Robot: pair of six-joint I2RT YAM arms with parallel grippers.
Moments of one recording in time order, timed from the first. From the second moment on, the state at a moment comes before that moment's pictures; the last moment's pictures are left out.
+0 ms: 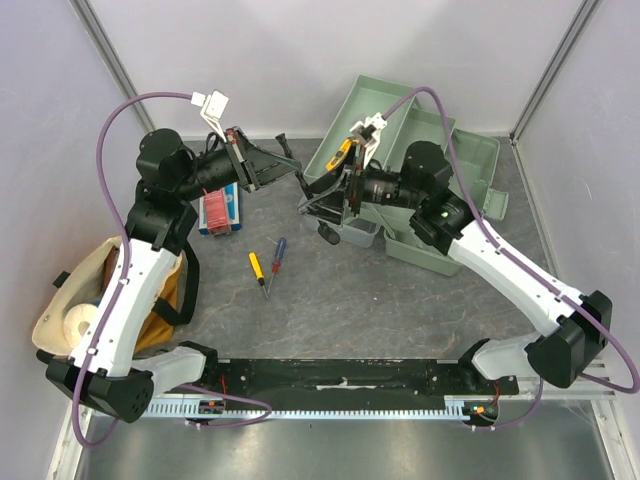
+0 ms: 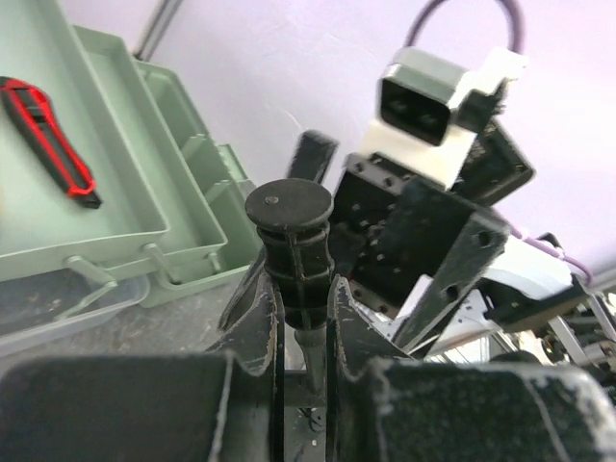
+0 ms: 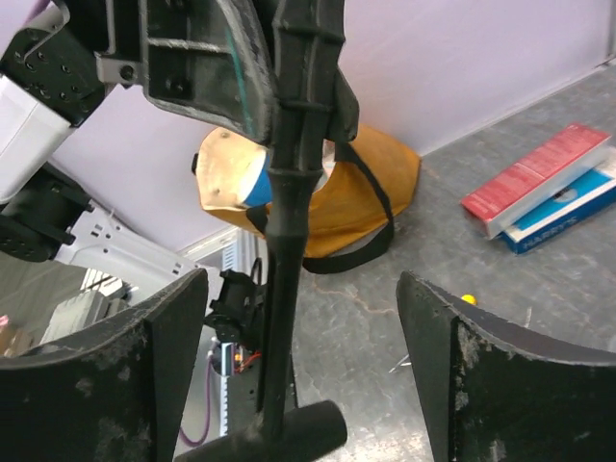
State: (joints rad) left arm -0.30 1.15 1.39 -0.20 0.75 -0.72; right arm 0.65 1.35 1.32 0.11 -0.72 0.45
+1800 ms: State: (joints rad) left arm -0.34 1.16 1.37 -0.71 0.55 -0.61; right arm 0.26 1.46 1.00 -0.33 0.45 0.45
